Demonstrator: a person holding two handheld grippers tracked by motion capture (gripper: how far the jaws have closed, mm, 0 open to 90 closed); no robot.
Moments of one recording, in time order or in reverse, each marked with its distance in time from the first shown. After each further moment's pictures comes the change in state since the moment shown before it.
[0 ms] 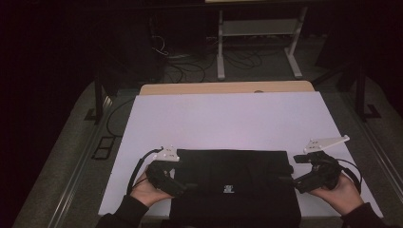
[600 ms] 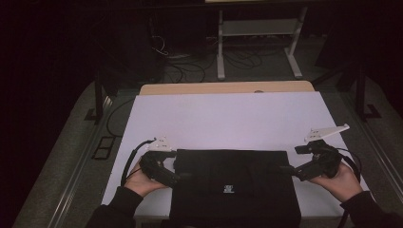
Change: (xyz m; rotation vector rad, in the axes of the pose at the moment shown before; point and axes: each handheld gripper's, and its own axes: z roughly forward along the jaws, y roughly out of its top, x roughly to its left) left arm 0.022 0.007 -0.013 -0.026 0.033 -0.005; right arm -0.022 0.016 0.001 0.001 -0.008 0.006
